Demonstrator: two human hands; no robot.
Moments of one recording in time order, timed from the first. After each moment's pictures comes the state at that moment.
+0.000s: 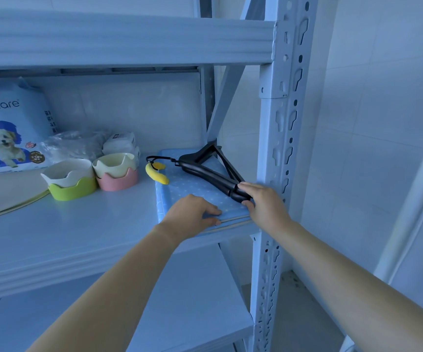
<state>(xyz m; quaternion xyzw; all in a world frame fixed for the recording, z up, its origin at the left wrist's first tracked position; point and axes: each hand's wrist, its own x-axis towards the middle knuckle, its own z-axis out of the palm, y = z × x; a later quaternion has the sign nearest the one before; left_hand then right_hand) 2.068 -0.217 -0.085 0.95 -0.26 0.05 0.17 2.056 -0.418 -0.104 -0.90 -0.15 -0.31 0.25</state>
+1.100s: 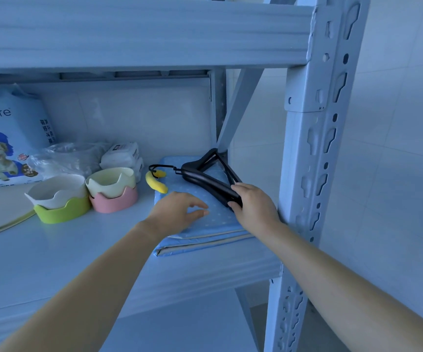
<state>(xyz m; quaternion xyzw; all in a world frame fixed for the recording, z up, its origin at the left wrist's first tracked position) 2.178 -0.188 -0.068 0.95 -0.22 0.10 0.19 2.164 -0.392 -0.084 -0.93 -0.13 -0.29 0.20</state>
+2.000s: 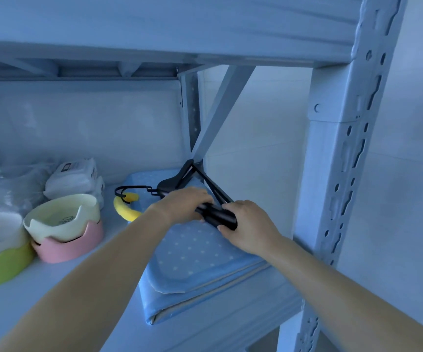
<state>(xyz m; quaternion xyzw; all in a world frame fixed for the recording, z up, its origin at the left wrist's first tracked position) 2.310 -0.220 -0.045 0.90 -0.44 0.05 0.02 2.206 -0.378 -0.086 -0.95 -0.08 -0.26 0.17</state>
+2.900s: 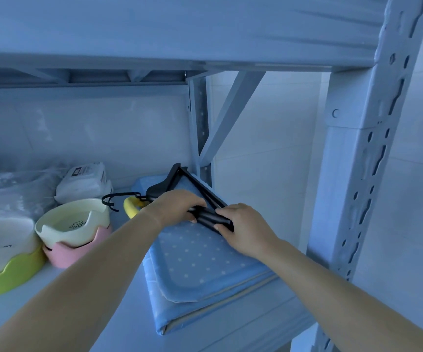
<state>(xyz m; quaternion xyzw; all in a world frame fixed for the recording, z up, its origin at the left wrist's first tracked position) 2.318 -0.190 -0.034 0.91 -0.42 0.06 0.00 2.223 -0.359 -0.084 -0.93 -0.13 -0.26 0.20</state>
